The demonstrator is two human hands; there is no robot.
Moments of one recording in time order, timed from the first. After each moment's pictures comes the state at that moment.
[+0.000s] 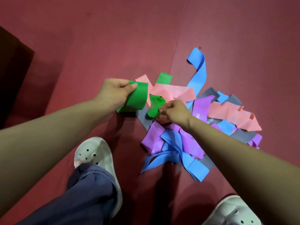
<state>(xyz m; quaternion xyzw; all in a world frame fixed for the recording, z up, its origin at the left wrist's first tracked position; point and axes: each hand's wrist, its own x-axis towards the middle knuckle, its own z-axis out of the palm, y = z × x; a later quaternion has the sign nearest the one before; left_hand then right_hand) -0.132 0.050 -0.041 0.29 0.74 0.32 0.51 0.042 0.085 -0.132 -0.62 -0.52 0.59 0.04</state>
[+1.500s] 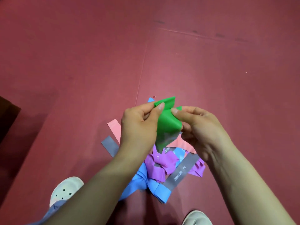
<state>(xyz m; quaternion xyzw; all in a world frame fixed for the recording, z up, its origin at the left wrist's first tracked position) 0.022 0.051 0.124 0.38 0.61 0.51 0.47 0.142 0.076 0.150 -0.62 -0.29 0.64 0.35</state>
